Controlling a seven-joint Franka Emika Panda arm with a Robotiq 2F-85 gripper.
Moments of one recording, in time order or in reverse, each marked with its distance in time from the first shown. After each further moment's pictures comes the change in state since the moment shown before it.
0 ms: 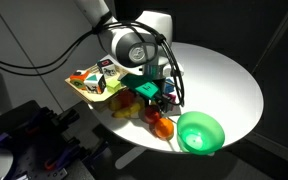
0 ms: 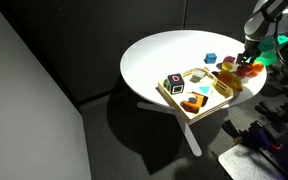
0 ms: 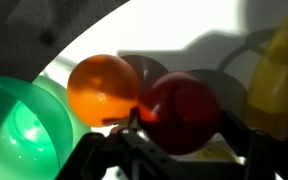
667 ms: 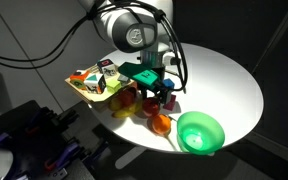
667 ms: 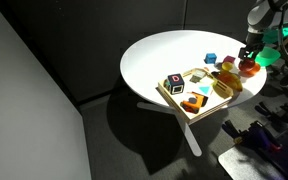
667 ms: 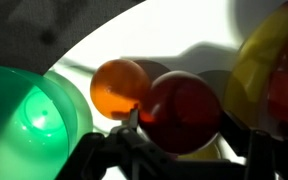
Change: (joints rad) arm 0.004 -0.095 0.006 -0.018 -0.010 -0.091 -0.021
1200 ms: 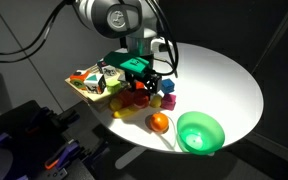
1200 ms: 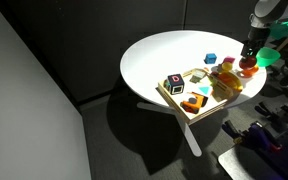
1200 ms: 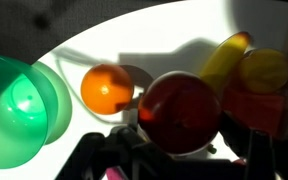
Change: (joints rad) arm 0.004 -0.162 0.042 -0.126 -0.013 -0.015 -0.085
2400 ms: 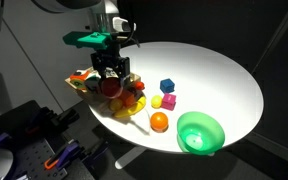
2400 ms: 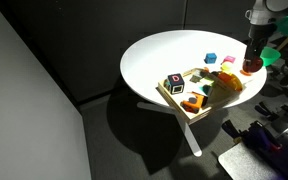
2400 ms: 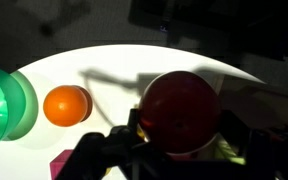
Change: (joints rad) arm 0.125 -0.263 0.049 -0.185 -0.132 -0.166 0.108
